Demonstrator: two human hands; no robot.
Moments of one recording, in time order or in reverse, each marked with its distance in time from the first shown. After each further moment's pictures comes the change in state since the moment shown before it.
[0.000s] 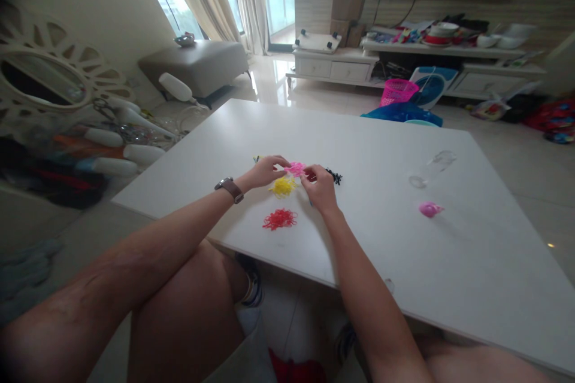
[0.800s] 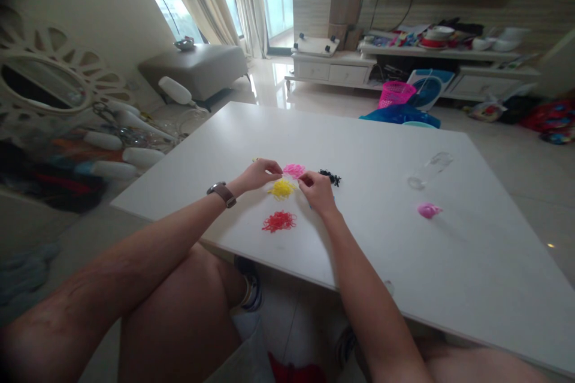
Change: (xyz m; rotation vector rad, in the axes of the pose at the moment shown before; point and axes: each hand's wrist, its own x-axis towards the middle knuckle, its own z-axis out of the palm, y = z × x) left_hand -0.010 -0.002 -0.010 -0.064 0.015 -0.102; right_hand -0.001 0.003 -0.001 -0.028 -0.105 0.012
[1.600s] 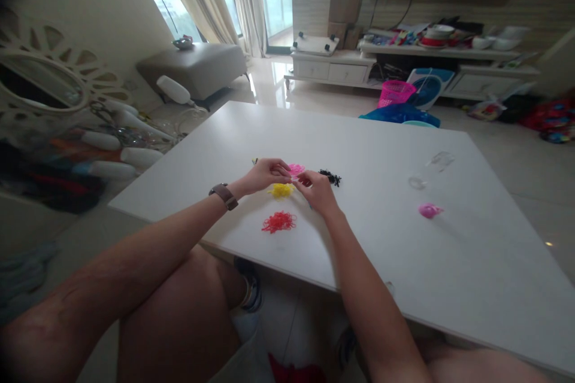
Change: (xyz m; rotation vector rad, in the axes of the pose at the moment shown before) left_hand -0.005 0.019 0.013 -0.560 -0.117 -0.092; right_hand 0.001 -0.006 -0.006 -0.010 -0.086 -0.065
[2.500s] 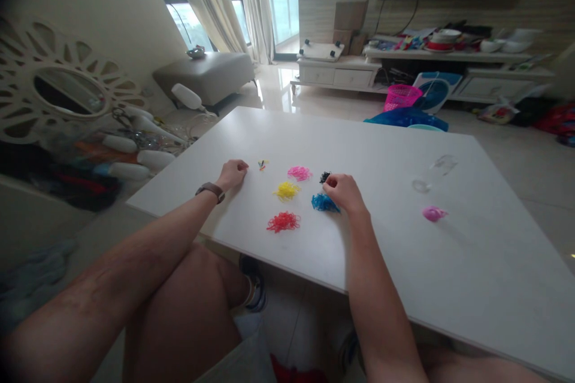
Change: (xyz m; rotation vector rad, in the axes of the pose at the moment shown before) left_hand -0.018 -0.056 -0.115 0.884 0.628 -0.288; right_hand 0.001 0.039 -0.047 -0.359 -0.065 0.177
